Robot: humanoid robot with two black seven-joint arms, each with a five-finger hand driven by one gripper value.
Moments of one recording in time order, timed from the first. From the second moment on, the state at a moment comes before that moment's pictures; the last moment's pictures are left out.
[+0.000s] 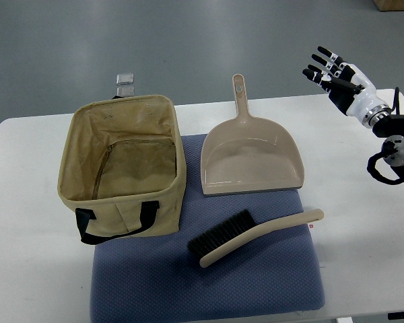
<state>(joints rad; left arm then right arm) 0.00 0.00 -0.11 -0.13 -0.07 -0.04 0.06 0.75 -0.38 0.74 0.70 -0.22 0.23 0.28</state>
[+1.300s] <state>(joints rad) 0.01 0.00 -0.11 -0.12 -0.07 -0.04 0.06 0.73 -0.39 0.74 0.67 -0.21 0.34 0.28</state>
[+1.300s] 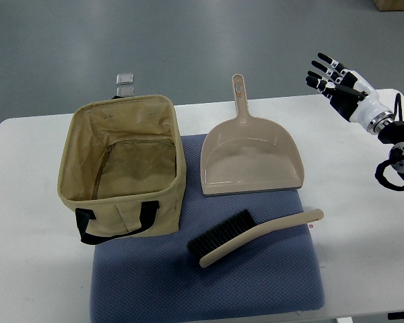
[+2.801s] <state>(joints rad) 0.01 0.00 -0.11 -0.12 -0.07 -0.04 0.06 0.89 -0.76 0.25 1.28 -1.18 0.19 0.51</state>
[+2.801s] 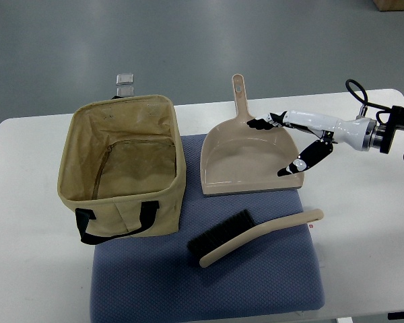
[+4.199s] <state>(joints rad) 0.01 0.00 -0.11 -0.12 -0.07 -0.04 0.06 0.94 -0.83 -0.10 1.53 -1.64 -0.09 0.26</state>
